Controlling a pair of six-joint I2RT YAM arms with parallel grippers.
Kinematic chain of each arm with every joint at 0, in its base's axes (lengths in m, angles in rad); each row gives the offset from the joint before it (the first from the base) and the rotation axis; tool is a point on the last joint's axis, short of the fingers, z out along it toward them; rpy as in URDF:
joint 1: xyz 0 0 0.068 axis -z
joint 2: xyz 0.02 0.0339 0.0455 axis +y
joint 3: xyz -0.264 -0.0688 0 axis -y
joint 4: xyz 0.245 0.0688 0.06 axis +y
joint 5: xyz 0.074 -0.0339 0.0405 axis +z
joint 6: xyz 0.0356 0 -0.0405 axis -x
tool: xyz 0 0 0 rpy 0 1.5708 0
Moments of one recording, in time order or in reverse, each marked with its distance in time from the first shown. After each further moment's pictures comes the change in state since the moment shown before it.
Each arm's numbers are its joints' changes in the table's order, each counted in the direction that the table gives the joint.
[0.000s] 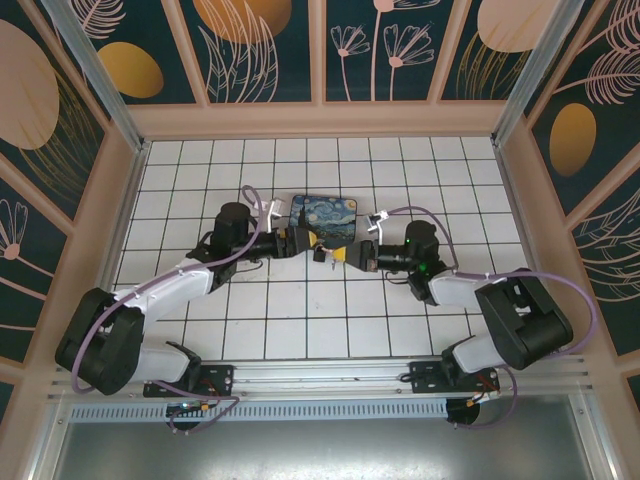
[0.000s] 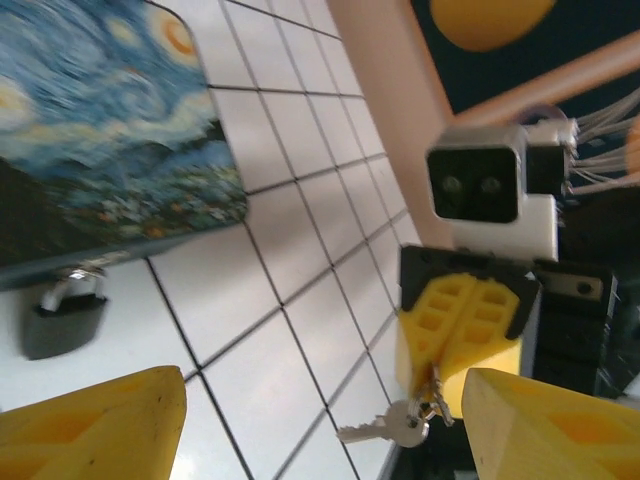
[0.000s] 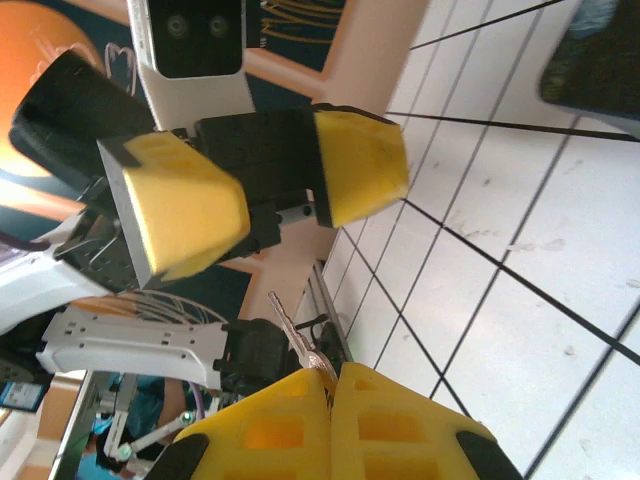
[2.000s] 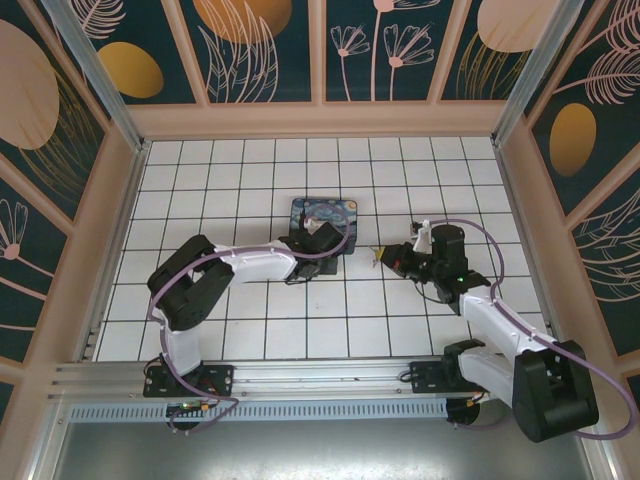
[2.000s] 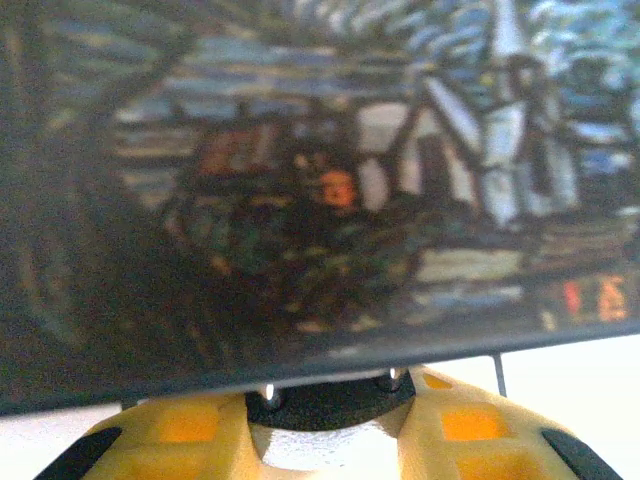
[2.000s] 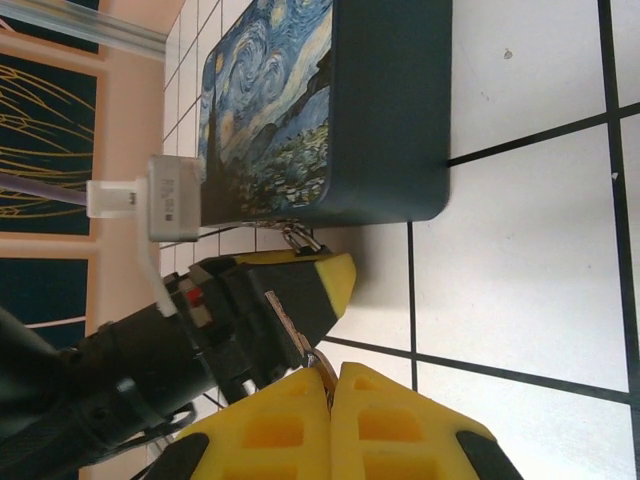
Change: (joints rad) left arm 0.389 0.538 0.451 0.517 0.832 0.010; right arm 0.182 -0.390 0.000 0.834 -0.376 0.210
